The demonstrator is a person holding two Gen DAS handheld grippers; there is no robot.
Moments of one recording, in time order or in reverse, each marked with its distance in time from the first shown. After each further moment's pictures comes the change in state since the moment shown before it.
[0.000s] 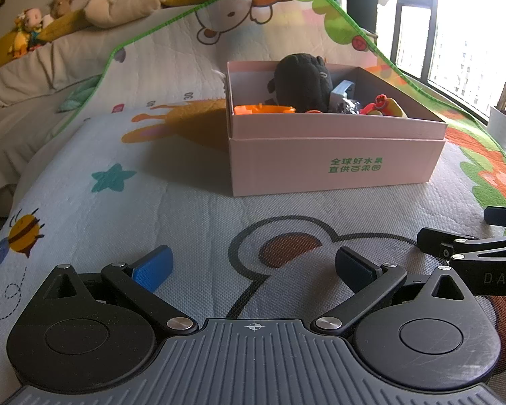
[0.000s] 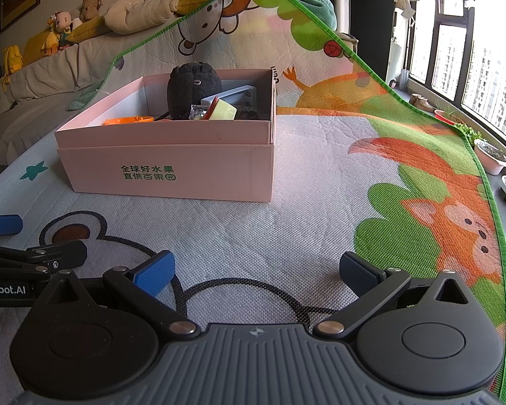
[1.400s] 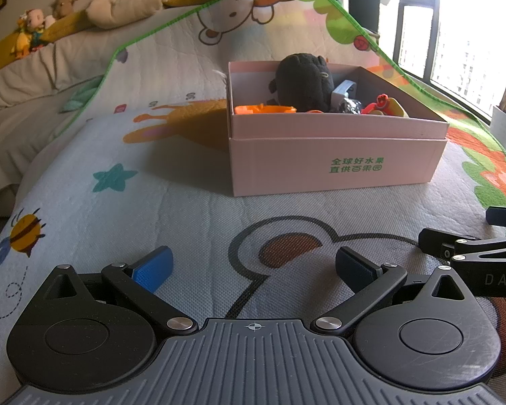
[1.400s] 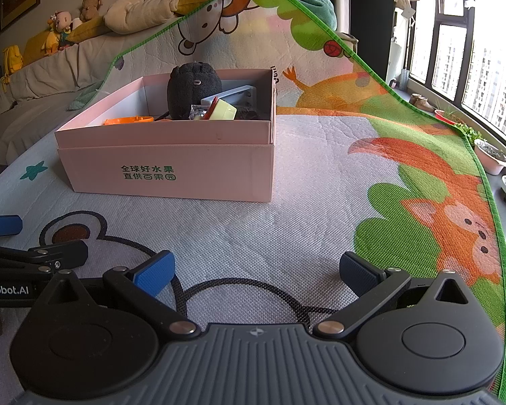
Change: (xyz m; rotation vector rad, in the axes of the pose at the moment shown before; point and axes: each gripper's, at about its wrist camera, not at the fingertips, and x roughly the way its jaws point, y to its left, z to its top) left arm -0.001 -0.002 0.000 0.001 -0.002 0.013; right arm 0.000 0.000 0.000 0.000 0.000 0.000
